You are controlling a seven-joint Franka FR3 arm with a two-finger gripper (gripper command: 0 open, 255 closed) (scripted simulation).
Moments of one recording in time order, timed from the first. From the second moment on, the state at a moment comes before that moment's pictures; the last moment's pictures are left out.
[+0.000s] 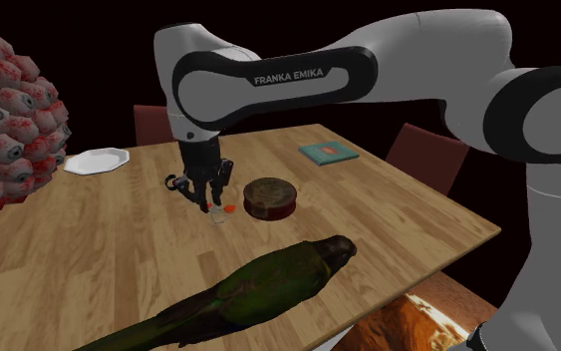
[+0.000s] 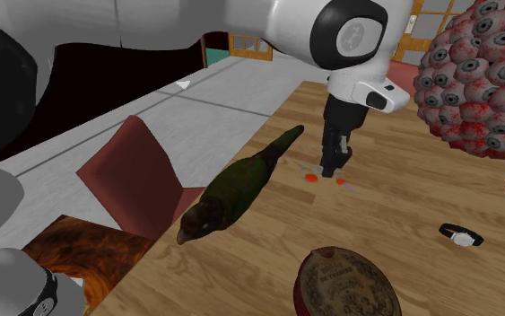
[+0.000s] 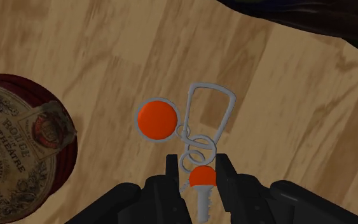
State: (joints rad) arm 0.26 0.48 0.42 -1.35 -0.20 1.71 0.51
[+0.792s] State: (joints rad) arm 0.04 0.35 0.36 -1.51 -0.15 1.77 0.26
